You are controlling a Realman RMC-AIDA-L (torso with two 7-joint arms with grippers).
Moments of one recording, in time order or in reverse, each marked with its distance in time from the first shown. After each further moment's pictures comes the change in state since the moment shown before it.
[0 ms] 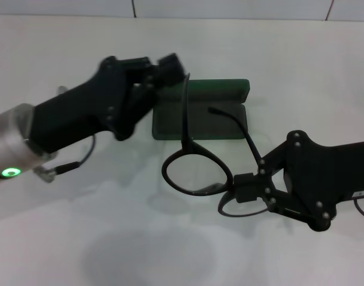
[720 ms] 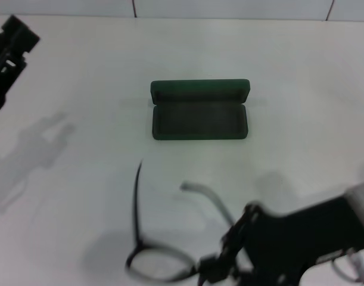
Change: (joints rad) left arm 0.211 0.001 -0.369 0.029 -0.015 -0.025 -0.036; right arm -0.102 0.004 -0.305 -0.279 -0.085 0.143 0.261
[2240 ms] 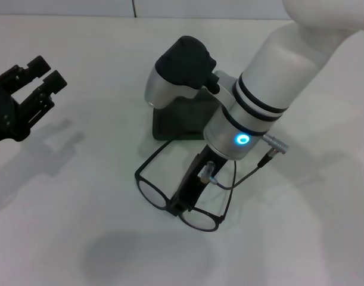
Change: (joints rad) left arm 0.049 0.049 0.127 0.063 0.069 -0.148 0.130; right arm 0.893 0.004 -0.476 0.562 -0.186 0.480 0.946
